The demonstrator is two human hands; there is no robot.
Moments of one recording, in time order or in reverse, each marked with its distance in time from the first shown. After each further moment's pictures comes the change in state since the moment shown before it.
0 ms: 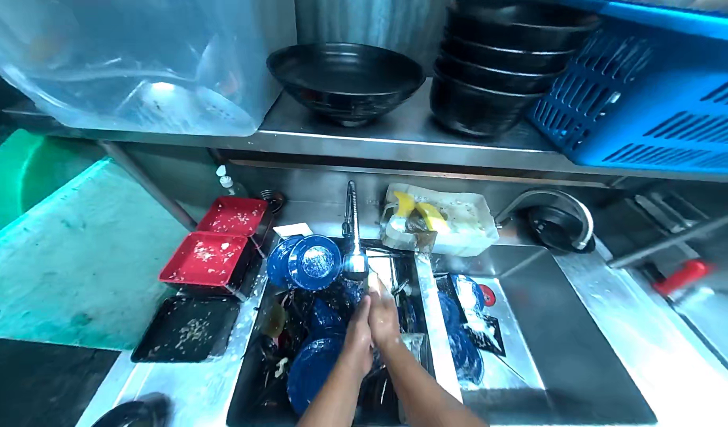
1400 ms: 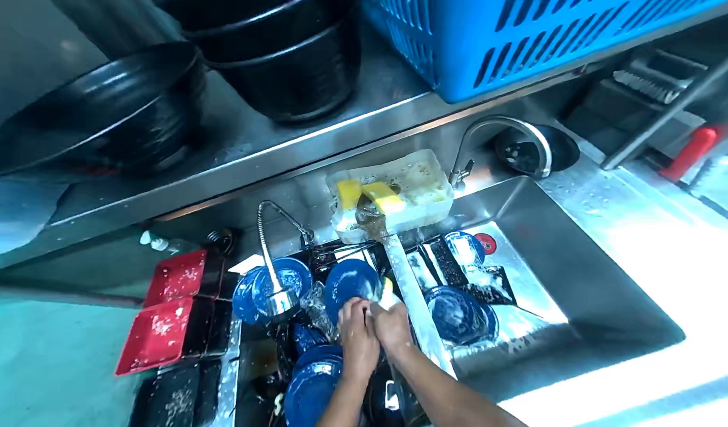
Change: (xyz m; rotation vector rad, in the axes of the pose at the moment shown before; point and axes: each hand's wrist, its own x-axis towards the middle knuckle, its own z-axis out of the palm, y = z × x) left_hand 0.044 -0.057 0.032 1.390 0.067 0.755; right_hand 0.024 0.053 -0.080 0.341 0.159 0.300
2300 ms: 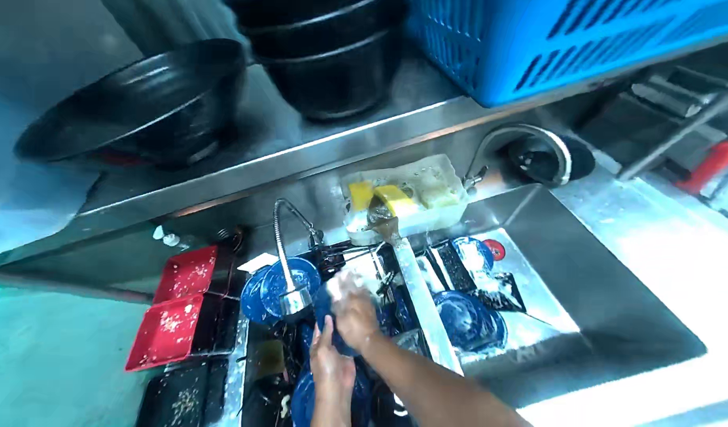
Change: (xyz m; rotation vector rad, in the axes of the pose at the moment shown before) left_hand 0.003 0.013 -0.063 -1.319 0.356 -0.718; right_hand 0.011 -0.015 0.075 -0.738 -0.317 -0.509
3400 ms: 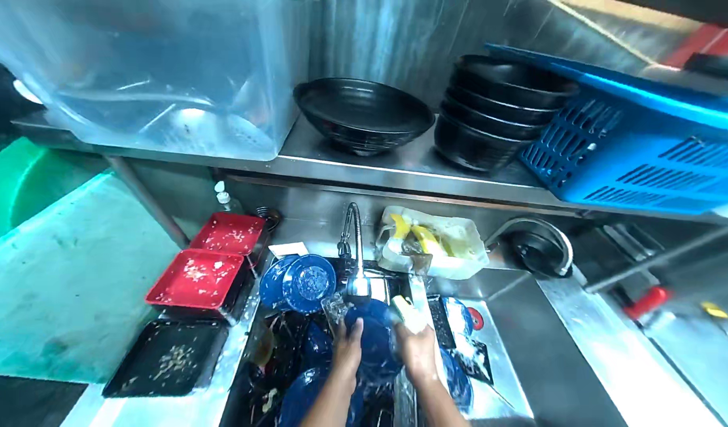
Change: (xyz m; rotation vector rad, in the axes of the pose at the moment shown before) left_hand 0.029 0.000 -0.050 0.433 -0.196 -0.154; right_hand -0.062 -0.013 -0.040 0.481 0.516 0.230
